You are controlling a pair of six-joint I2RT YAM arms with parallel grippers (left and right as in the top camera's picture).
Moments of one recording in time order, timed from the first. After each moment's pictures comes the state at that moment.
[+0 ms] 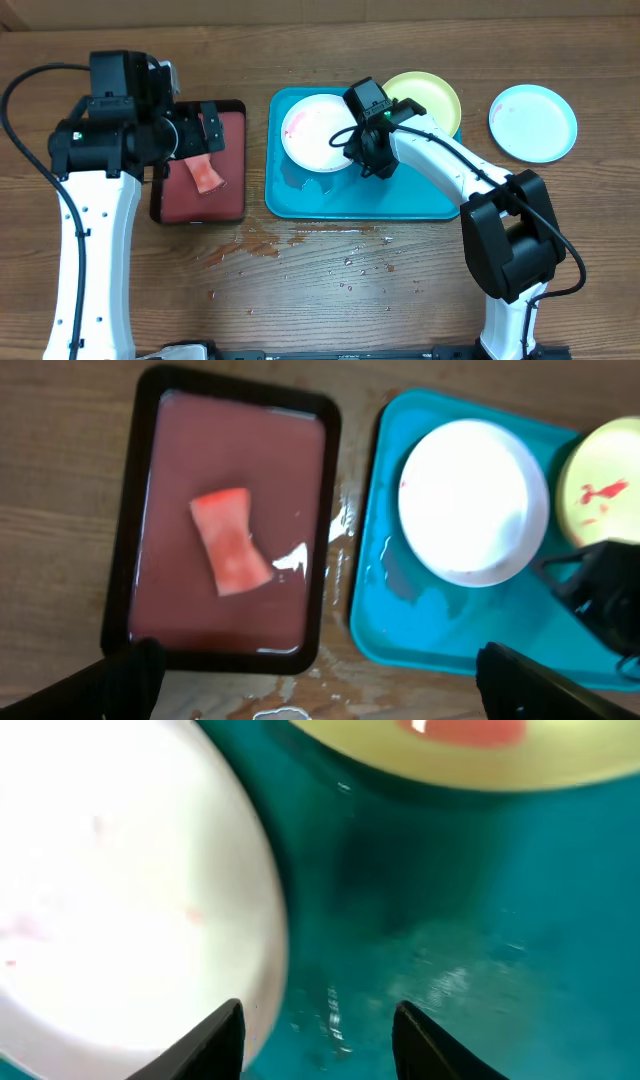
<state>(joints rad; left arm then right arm) 0.03 1.45 1.54 -1.14 0.12 -0.20 0.49 2.05 1.54 -0.80 0.01 1.04</state>
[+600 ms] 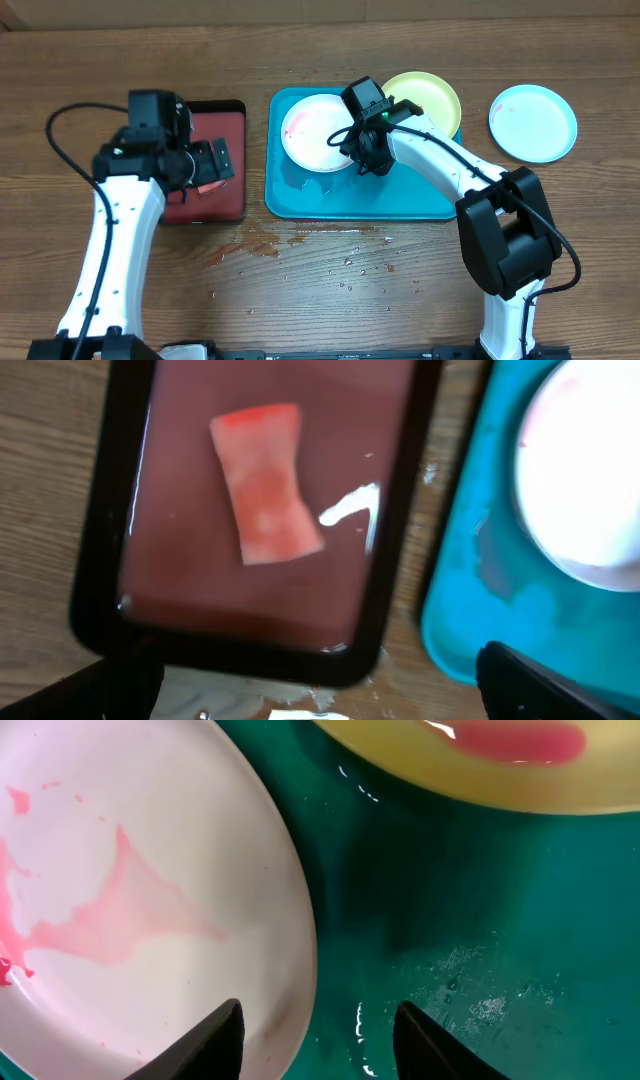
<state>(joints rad) 0.03 1.45 1.17 -0.89 0.03 -0.26 0.49 2.07 1.54 -0.76 0.01 1.02</state>
